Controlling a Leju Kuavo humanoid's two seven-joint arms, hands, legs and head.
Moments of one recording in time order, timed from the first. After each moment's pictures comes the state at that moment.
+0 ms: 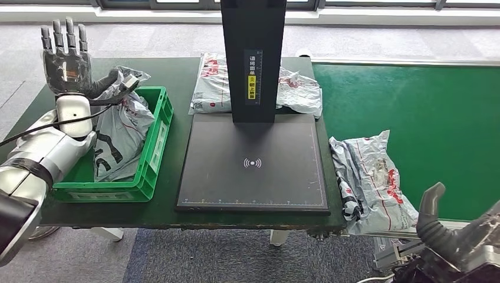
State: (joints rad) left arm -1.09 0.37 -0.73 -0.36 -1.54 0.69 0.63; right arm 0.17 0.08 -0.04 -1.83 0.24 -0.66 -0.64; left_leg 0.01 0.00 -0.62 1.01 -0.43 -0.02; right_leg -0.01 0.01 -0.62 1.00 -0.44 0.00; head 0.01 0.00
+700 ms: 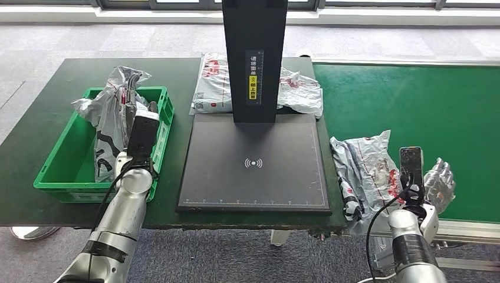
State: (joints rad) left arm -0.50 -0.08 -0.03 -1.05 -0.46 0.46 -0.46; right arm -0.44 -0.06 -0.23 -0.67 0.72 -0.63 -0.19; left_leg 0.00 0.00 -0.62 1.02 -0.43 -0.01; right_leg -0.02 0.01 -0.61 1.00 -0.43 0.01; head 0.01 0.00
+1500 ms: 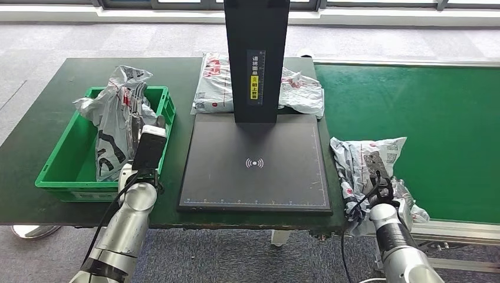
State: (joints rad) left arm -0.41 -0.08 -0.12 -1.17 -0.46 0.49 -0.43; right arm -0.56 -0.02 -0.23 -0.41 0.86 -0.35 0.07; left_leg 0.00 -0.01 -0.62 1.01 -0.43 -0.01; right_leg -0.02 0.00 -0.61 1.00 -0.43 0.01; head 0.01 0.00
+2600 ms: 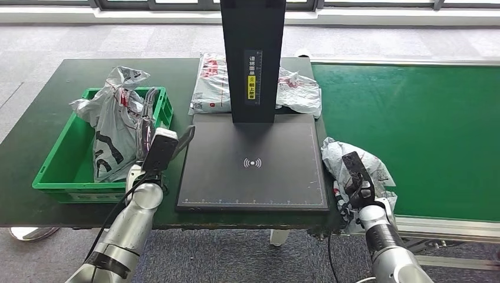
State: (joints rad) left arm -0.44 -0.07 -0.16 -1.05 -0.46 0.53 -0.45; right arm -0.56 0.05 -0.22 -0.37 0.76 -0.18 -0.20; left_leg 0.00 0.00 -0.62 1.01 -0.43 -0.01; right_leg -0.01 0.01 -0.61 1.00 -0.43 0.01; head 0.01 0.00
